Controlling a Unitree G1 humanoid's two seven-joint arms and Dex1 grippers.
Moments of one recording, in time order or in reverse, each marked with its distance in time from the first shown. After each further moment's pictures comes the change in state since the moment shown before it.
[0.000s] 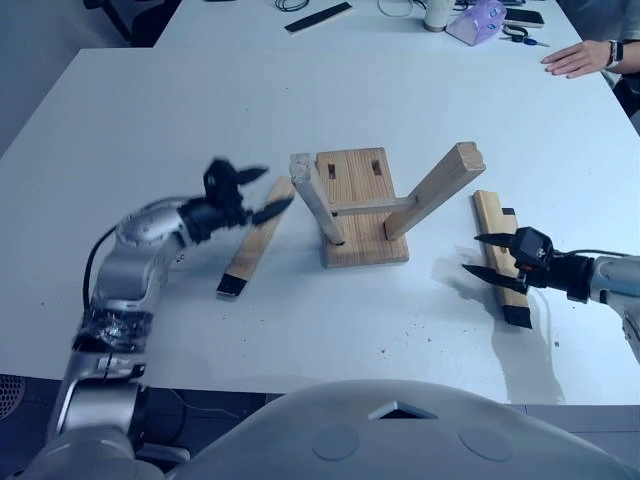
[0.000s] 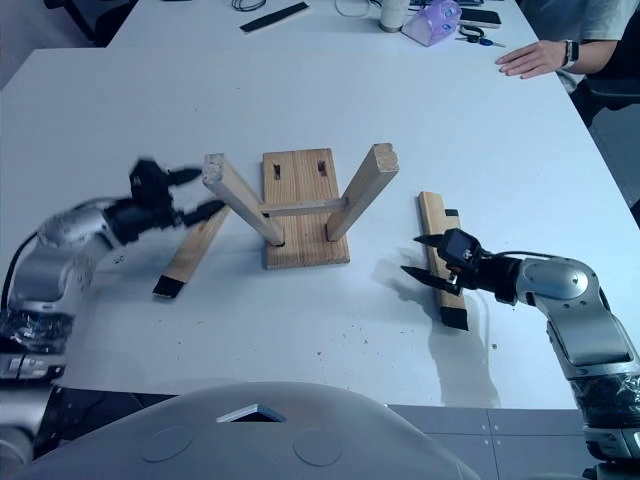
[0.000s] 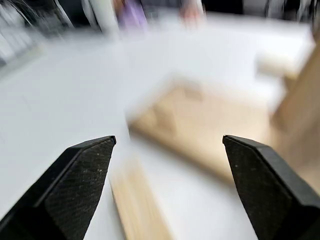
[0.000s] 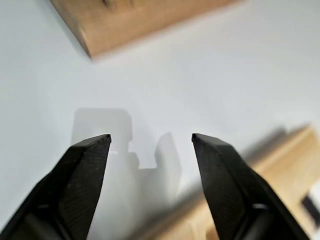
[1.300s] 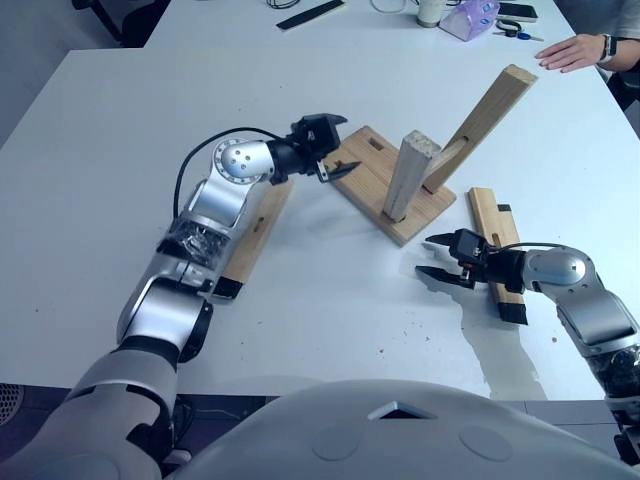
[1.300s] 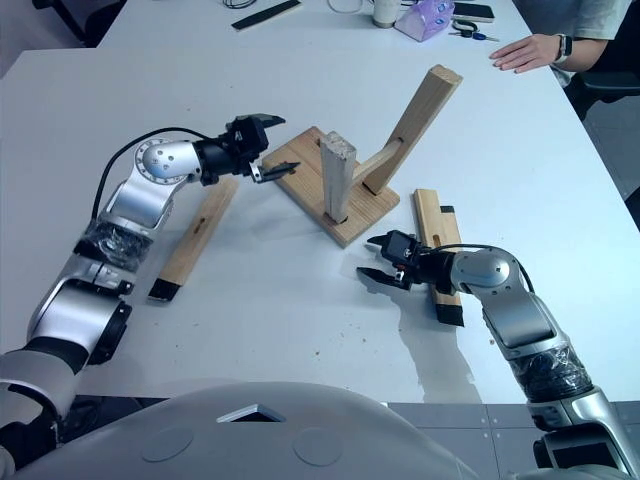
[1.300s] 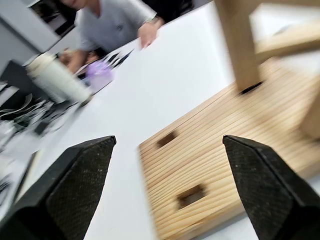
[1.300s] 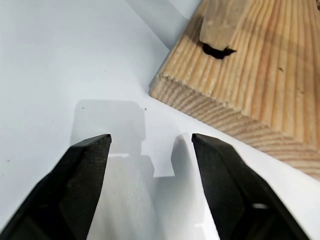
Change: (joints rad) left arm -0.475 -0.213 -0.340 0.570 0.523 -0.450 0.052; right arm -0.155 0.145 0.247 0.060 -0.172 0.039 -0.068
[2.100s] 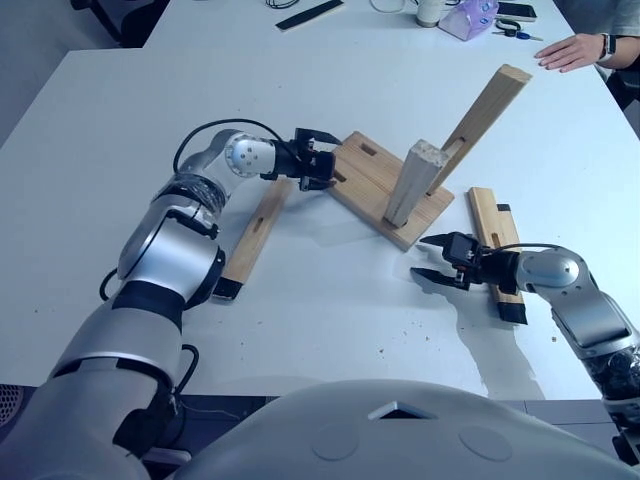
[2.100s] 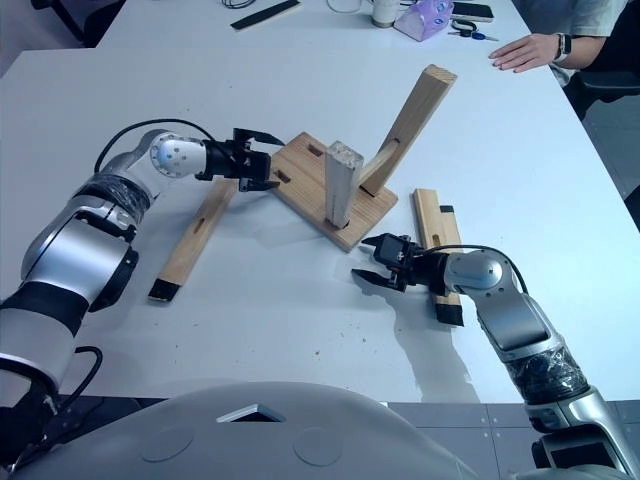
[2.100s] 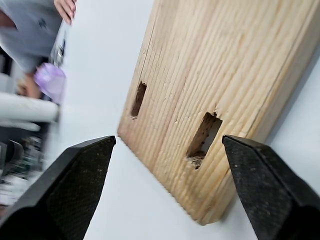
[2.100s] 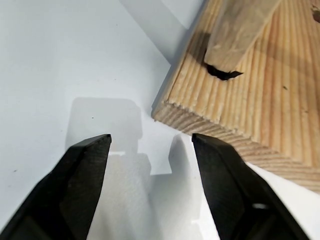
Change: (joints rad) left arm -0.285 -0.022 -0.137 0.711 0.284 -0.587 -0.063; right arm 0.008 0.004 0.023 -0.041 -0.029 0.001 -0.020
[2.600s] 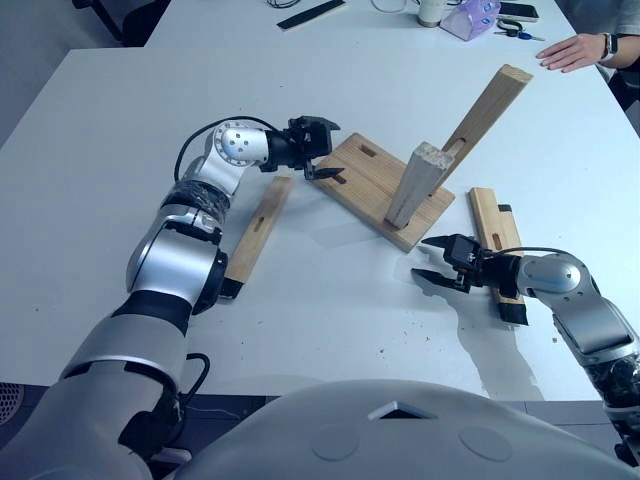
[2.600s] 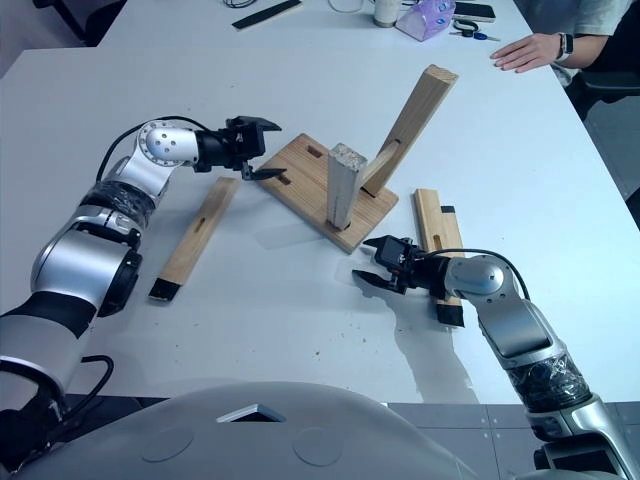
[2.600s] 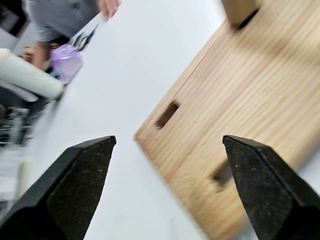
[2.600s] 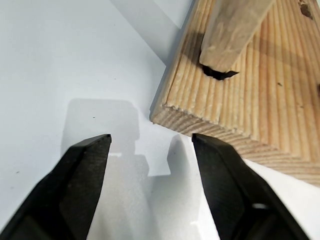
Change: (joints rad) left arm 0.020 -0.026 0.111 -0.087 -0.035 0.123 0.010; right arm 0.031 0.001 -0.008 -0.028 0.002 0.008 -0.028
